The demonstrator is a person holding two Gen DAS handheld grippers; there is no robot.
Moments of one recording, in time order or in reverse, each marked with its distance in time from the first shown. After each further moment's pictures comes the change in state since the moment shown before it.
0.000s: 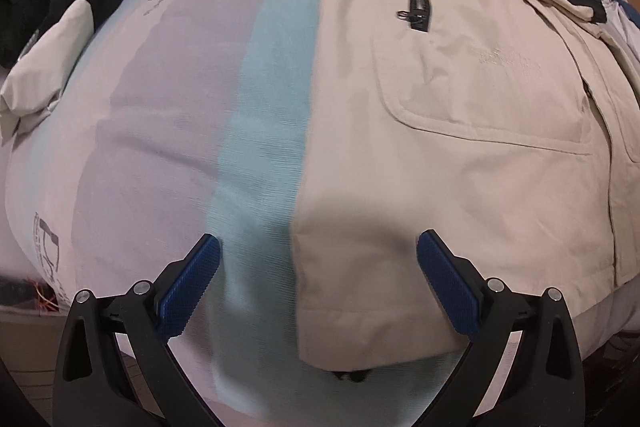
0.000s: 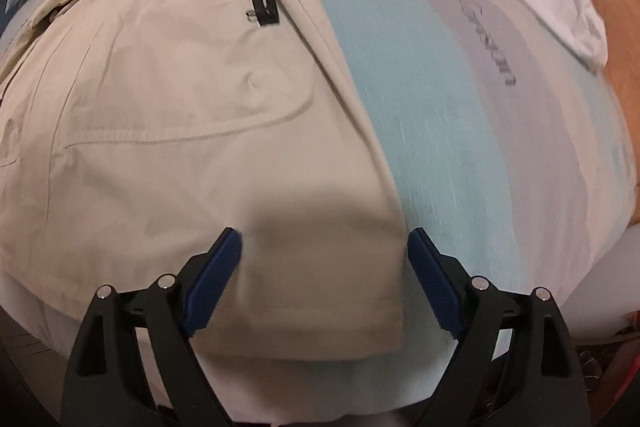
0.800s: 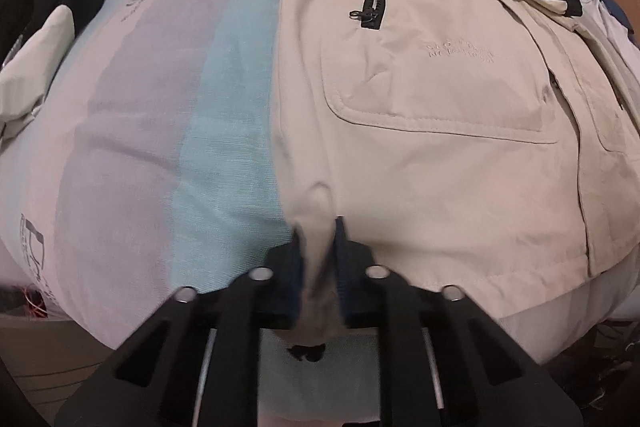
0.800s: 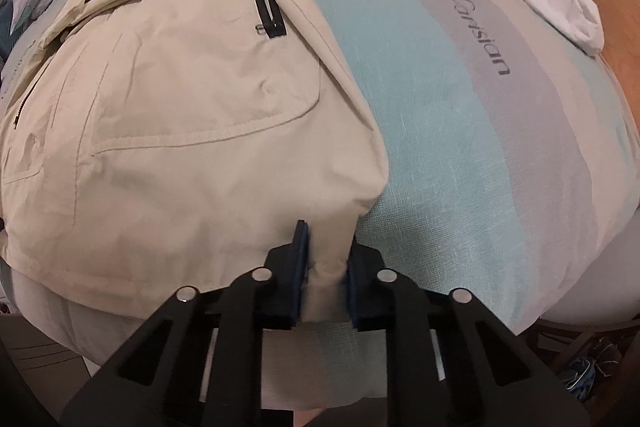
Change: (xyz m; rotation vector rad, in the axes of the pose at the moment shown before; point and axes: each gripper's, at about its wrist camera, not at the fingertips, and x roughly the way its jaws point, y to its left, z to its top) left arm -0.009 -0.012 -0.003 0.029 0.001 -0.073; right arm -0.029 0.010 -0.018 0.047 -0.050 0.038
